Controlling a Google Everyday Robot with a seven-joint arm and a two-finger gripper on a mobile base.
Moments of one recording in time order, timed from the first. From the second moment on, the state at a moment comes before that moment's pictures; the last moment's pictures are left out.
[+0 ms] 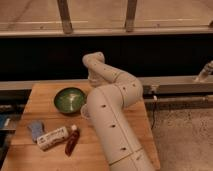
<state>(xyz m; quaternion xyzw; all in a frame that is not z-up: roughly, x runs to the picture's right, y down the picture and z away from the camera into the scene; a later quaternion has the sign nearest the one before) -0.057 0.034 0.996 -0.40 0.13 0.30 0.86</state>
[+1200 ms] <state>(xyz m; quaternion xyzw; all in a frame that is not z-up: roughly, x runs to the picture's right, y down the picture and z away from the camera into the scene) -0.023 -0.075 0.920 -0.29 -0.04 0.41 0.86</state>
